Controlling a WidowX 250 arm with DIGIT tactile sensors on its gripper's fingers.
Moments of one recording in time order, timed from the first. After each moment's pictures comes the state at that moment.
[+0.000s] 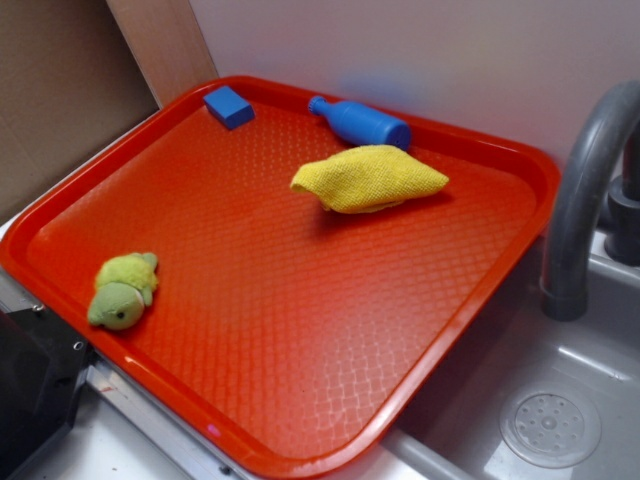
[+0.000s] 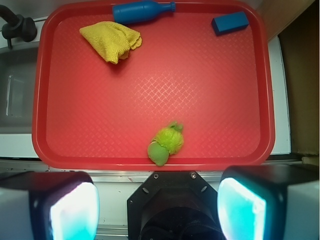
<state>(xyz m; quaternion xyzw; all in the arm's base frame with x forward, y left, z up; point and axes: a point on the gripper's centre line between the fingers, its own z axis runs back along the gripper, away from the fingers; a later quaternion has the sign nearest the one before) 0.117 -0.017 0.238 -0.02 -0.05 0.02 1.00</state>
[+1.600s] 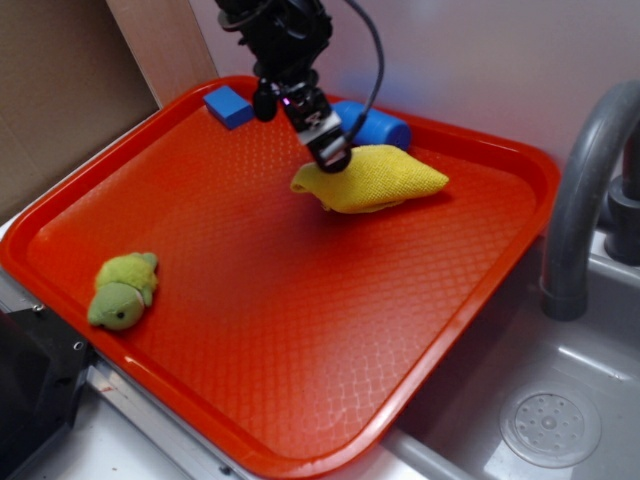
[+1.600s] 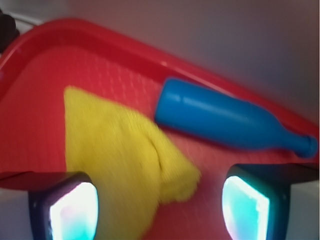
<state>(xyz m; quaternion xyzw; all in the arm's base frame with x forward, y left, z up) 0.295 -0.063 0.073 -0.03 -0.11 -0.23 0.97</state>
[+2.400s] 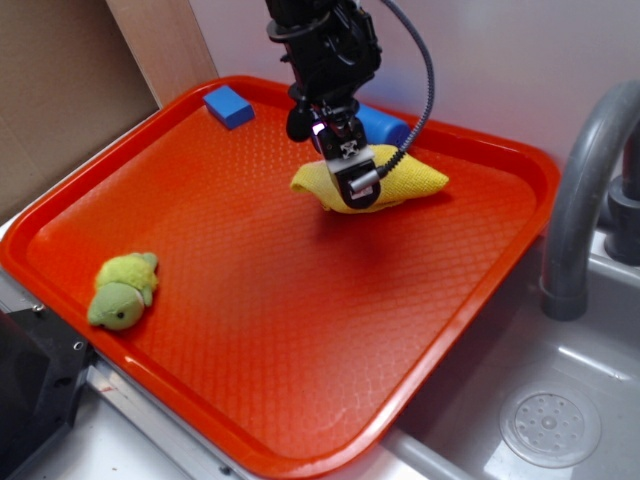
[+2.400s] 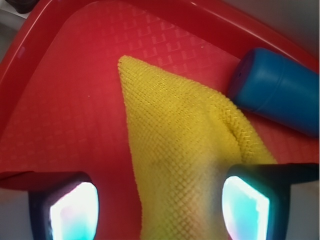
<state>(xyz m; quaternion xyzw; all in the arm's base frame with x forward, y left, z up) 0.288 -0.106 0.064 -0.04 -0.03 -0.26 0.97</state>
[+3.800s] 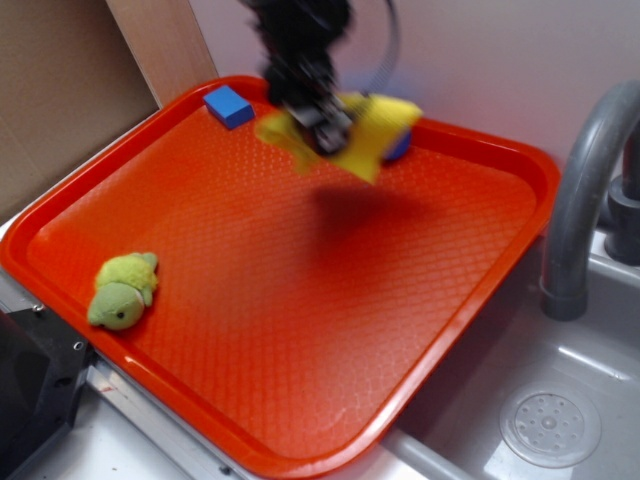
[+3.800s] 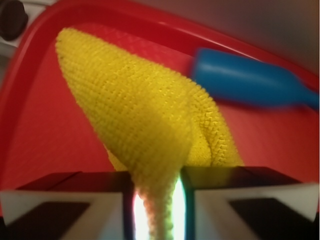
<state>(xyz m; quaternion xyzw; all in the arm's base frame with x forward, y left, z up) 0.273 -0.079 0.123 -0.02 -0.05 -0.13 0.99</state>
